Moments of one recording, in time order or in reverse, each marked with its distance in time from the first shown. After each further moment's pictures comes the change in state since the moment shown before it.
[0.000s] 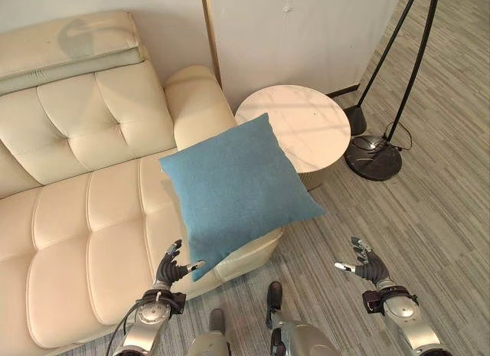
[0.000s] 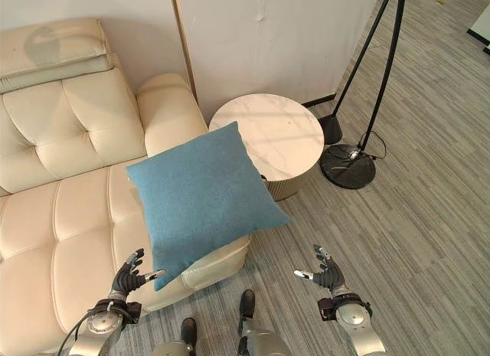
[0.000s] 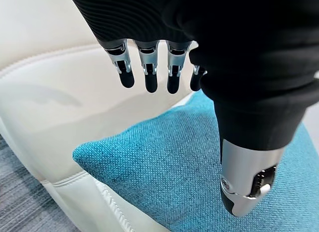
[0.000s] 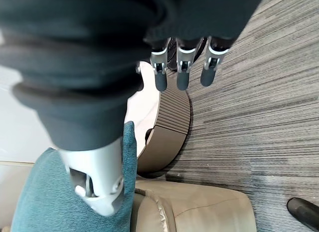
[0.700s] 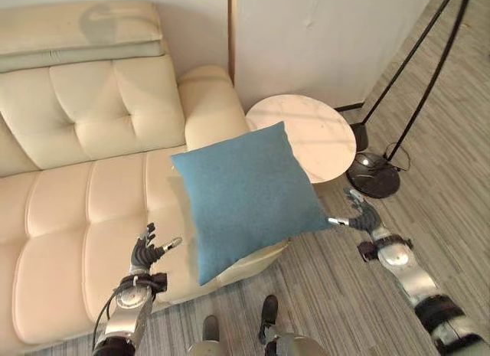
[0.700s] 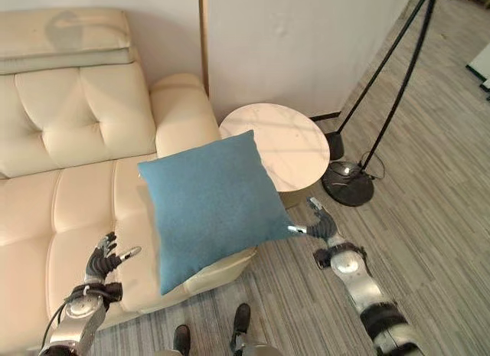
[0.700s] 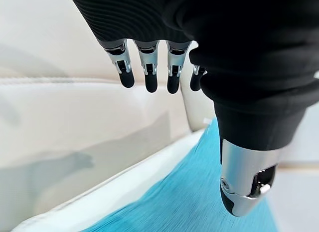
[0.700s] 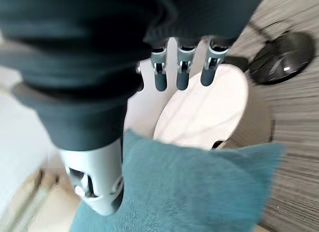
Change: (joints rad) left arm -0.104 0.058 0.096 -0.010 -0.202 -0.005 0.044; right arm -0.409 -0.114 0.177 0.062 -0.010 0.025 -0.047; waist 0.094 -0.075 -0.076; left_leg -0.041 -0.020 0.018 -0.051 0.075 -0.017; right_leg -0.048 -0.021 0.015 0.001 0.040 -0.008
